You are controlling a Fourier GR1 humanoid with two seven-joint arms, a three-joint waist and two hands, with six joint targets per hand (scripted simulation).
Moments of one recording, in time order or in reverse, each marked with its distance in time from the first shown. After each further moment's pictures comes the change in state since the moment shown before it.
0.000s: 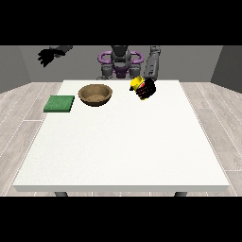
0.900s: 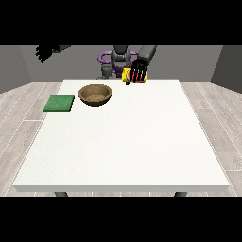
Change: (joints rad) left arm -0.367 0.016 -0.422 0.234 -0.780 0.092 0.853; right arm -0.069 -0.028 0.006 0.138 0.036 -0.098 0.159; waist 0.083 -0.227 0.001
